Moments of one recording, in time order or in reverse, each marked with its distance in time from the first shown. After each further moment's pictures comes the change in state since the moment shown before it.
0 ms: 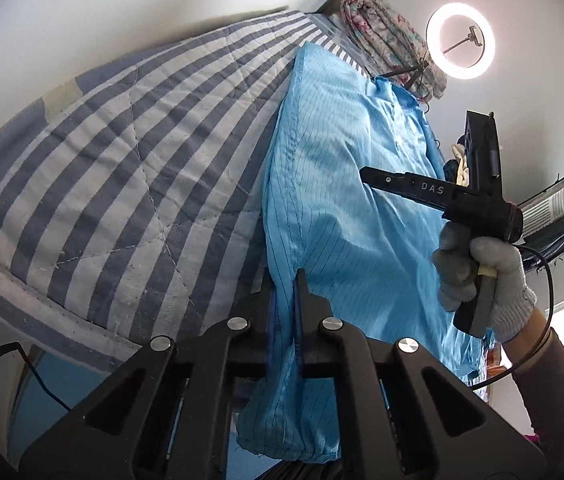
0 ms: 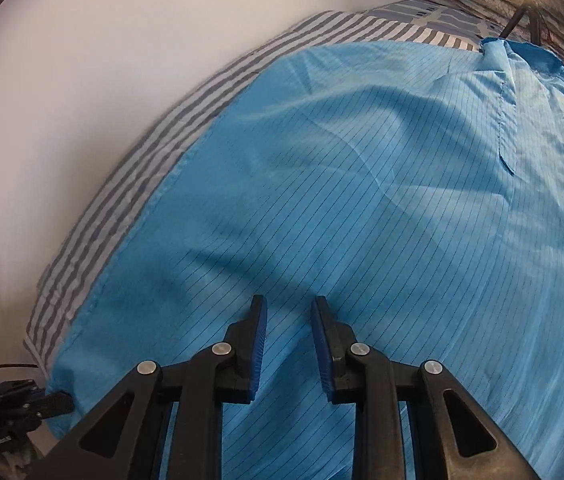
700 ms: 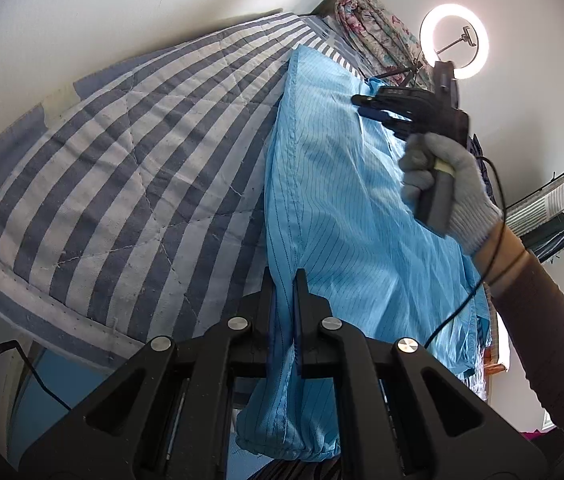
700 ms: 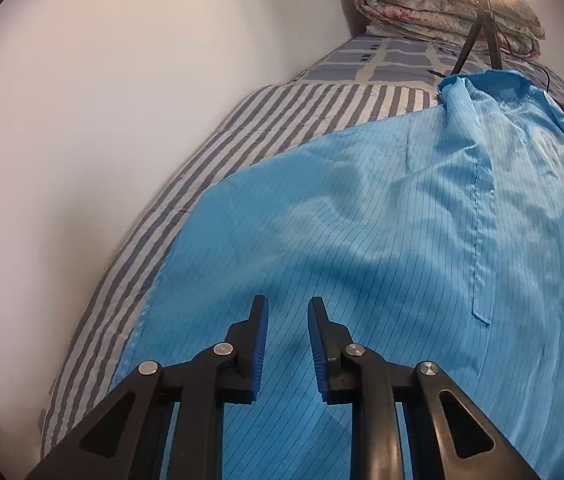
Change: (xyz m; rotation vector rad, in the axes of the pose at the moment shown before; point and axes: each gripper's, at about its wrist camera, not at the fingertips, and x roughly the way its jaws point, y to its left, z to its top) left arm -0.004 -0.002 0.001 0.007 -0.001 -0.014; right arm 0.023 -0.061 0.104 0.243 -0.190 -0.040
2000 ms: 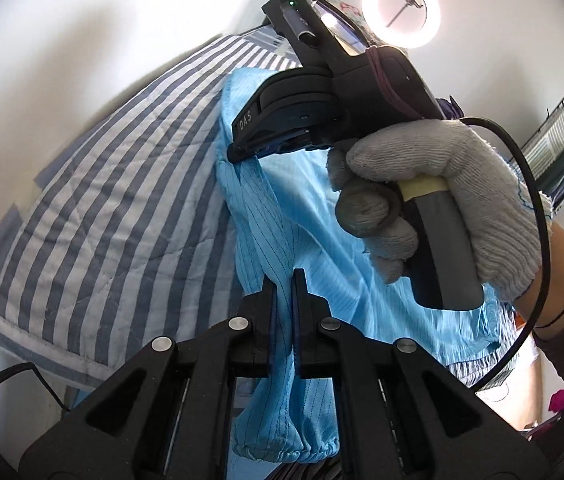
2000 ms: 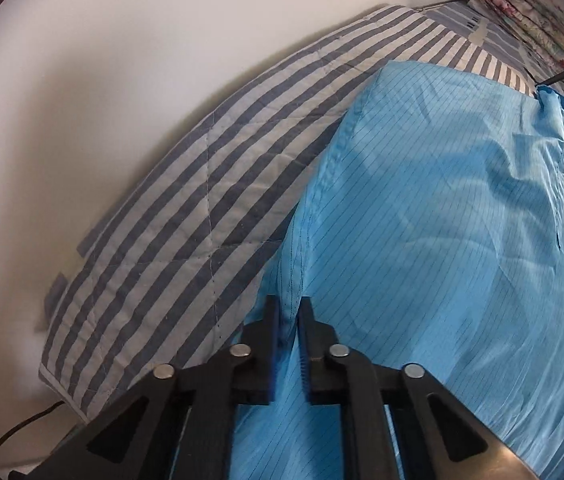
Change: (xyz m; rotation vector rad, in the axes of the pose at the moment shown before) left arm 0.009 -0.099 0.004 0.258 -0.046 0.073; right arm -0.023 0.139 -0.088 -0.301 0.315 -0.027
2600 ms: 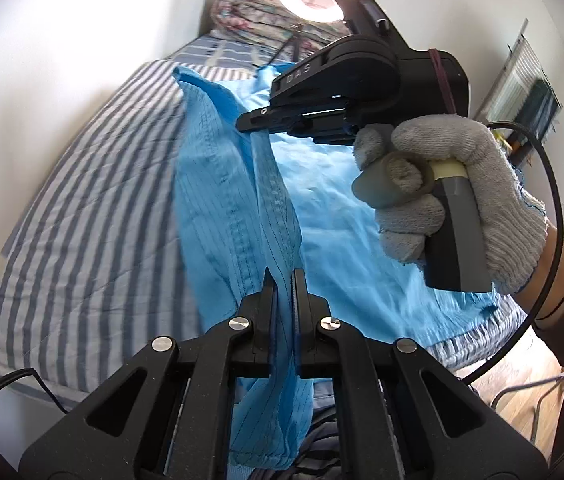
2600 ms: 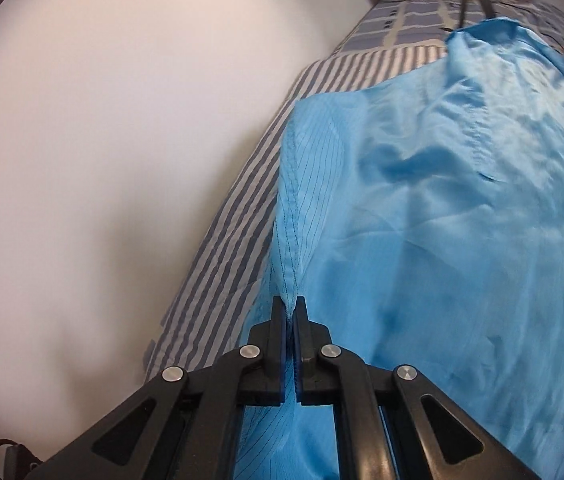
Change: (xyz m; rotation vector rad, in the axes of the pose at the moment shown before) left arm 0.041 -0.137 0.006 0.248 0.020 -0.009; right arm -0.087 -0.139 -0.070 0.363 -0.300 0.331
